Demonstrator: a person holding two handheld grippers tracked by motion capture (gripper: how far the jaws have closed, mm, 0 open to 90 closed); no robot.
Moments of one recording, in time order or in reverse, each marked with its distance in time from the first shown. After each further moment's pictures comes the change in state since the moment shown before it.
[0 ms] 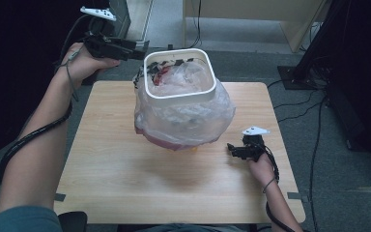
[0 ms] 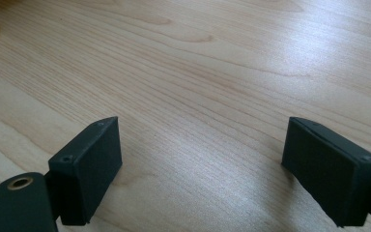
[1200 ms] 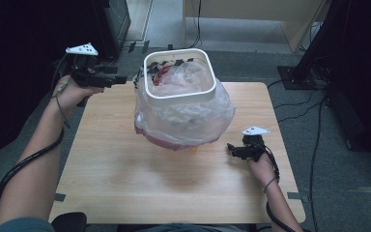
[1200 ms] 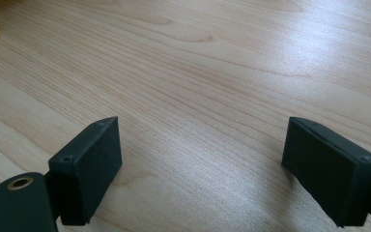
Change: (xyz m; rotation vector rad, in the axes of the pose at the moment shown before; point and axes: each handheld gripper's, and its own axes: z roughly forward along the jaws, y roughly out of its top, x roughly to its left) left arm 0.027 -0.105 0.000 -0.026 0.078 -0.056; right arm 0.000 0.000 0.000 0.000 0.000 0.000
